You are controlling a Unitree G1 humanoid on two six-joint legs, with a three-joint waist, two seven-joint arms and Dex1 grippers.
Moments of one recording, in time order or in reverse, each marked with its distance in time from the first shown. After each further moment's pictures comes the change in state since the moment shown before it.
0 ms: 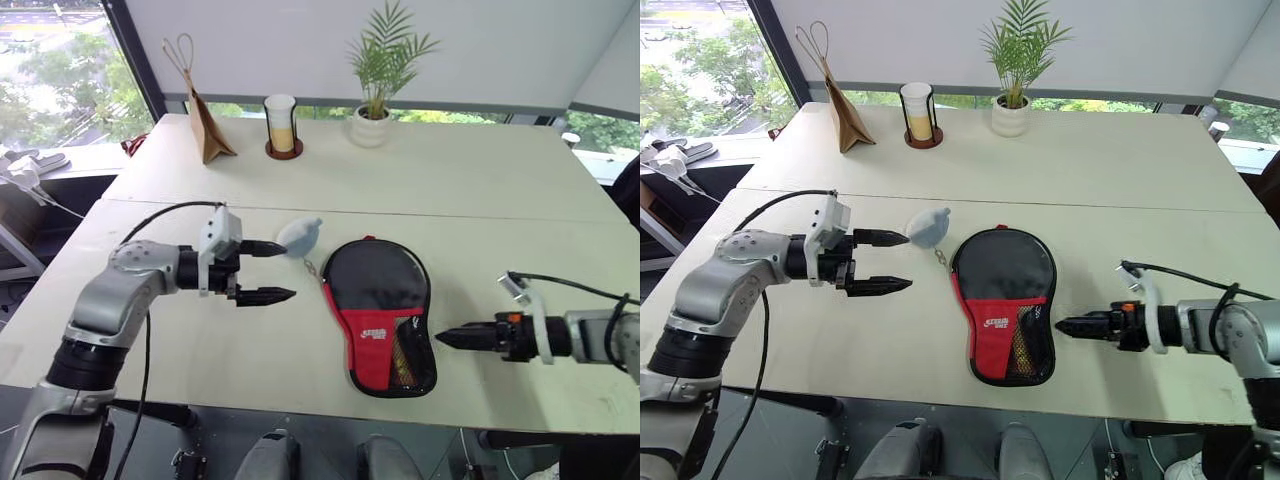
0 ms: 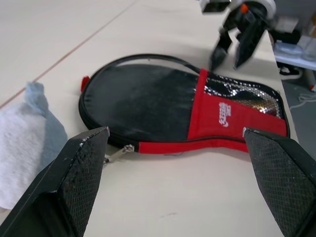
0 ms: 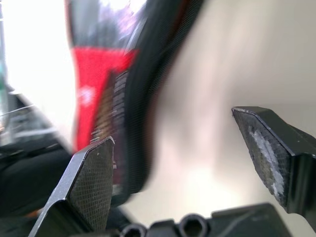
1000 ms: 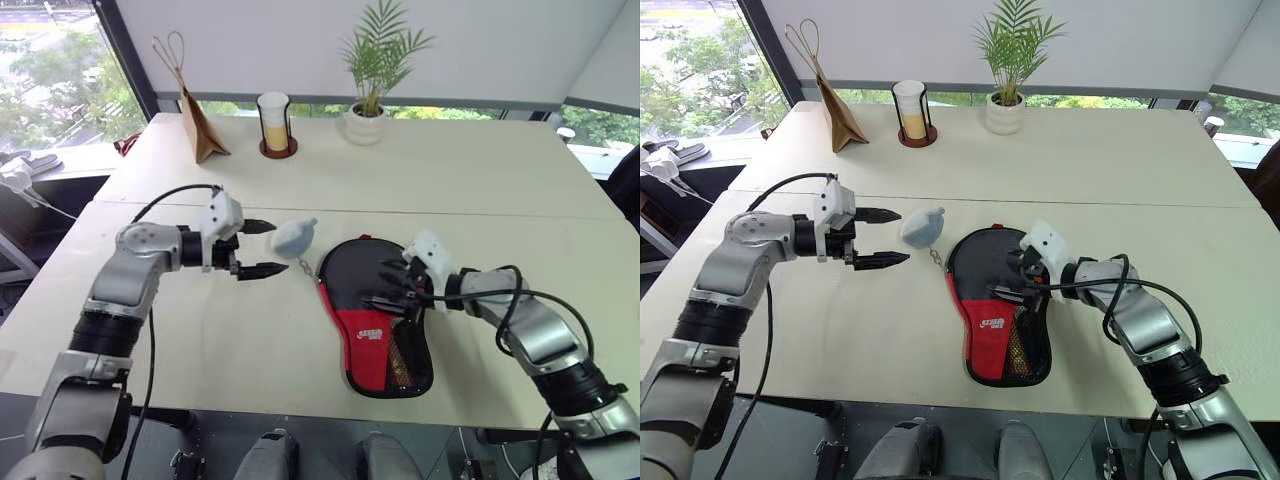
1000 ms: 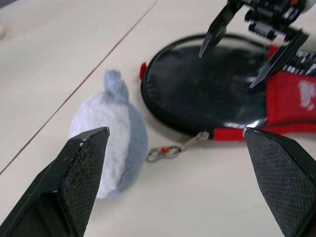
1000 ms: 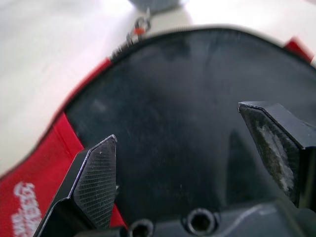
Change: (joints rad) left arm -0.144 -0.051 -0.033 0.320 0.207 -0.257 0.013; right arm -0.187 0.281 0.415 -0.018 -0.533 -0.785 -0.064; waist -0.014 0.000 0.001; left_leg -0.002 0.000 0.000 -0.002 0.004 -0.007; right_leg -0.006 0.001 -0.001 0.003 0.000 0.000
